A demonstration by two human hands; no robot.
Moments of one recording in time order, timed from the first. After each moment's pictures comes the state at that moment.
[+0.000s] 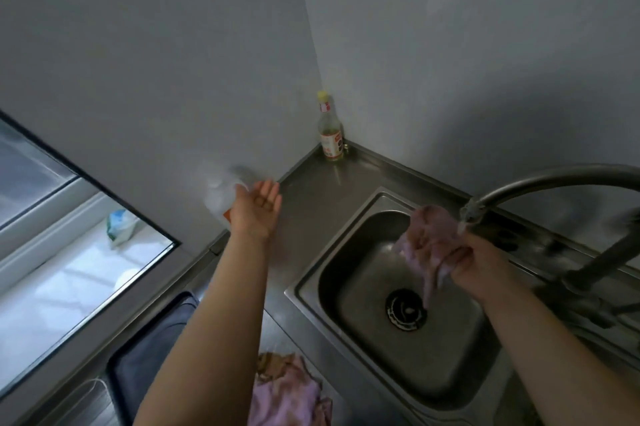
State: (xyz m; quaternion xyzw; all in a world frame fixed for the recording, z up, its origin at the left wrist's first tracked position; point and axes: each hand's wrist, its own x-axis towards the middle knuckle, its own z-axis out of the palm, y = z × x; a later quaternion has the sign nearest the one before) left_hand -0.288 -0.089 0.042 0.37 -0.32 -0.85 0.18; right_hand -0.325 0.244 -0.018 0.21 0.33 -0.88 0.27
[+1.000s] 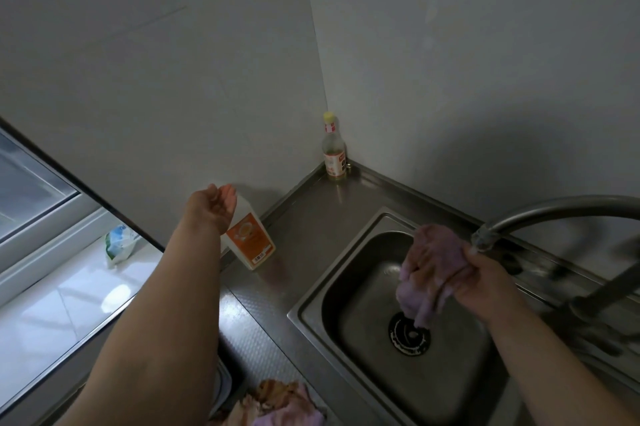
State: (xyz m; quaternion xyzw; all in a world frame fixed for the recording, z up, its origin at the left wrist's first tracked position) left_hand -0.292 -0.192 0.080 0.46 -0.30 -0.81 0.19; right_hand -0.338 0.237 -0.036 0.16 0.31 -0.90 0.26
